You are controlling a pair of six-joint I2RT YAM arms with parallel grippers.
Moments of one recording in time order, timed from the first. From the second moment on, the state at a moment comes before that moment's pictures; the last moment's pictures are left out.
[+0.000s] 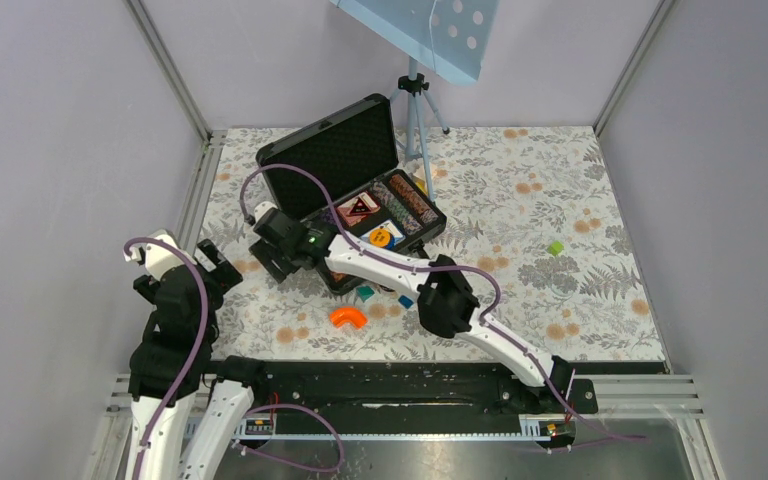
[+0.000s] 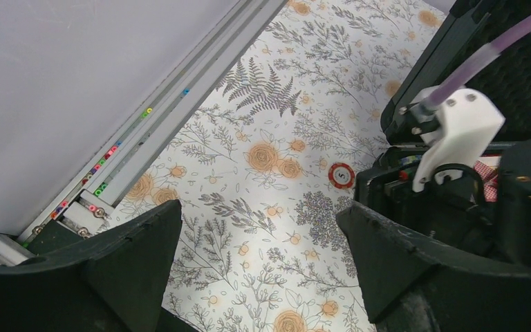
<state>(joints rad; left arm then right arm) -0.16 0.40 0.87 -0.89 -0.59 -0.42 1.14 2.60 2.53 -0.74 0.16 0.22</state>
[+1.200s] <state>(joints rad) -0.10 0.79 0.86 -0.76 -0.40 -0.61 1.02 1.32 1.18 -0.26 0.34 0.36</state>
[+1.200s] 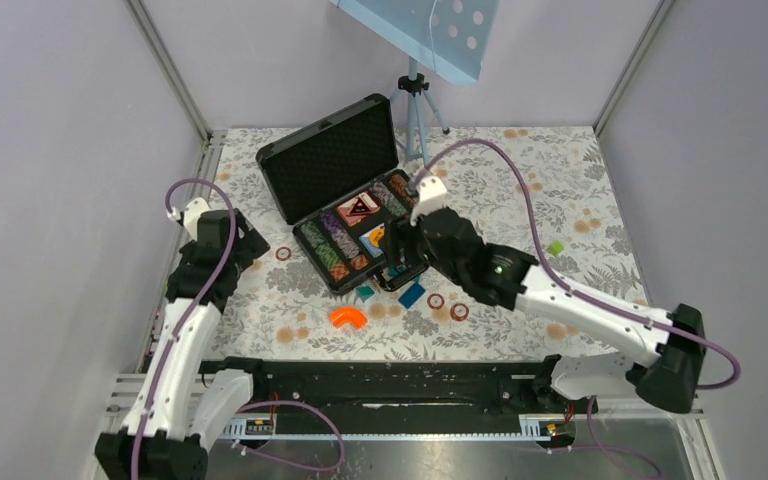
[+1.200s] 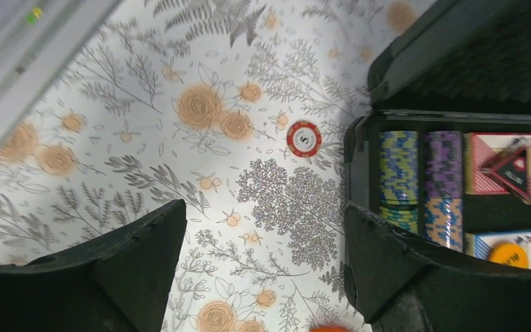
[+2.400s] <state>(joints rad) -0.02 1.66 0.96 -0.37 -0.29 -0.71 1.02 0.92 0.72 -0.36 0.33 0.55</state>
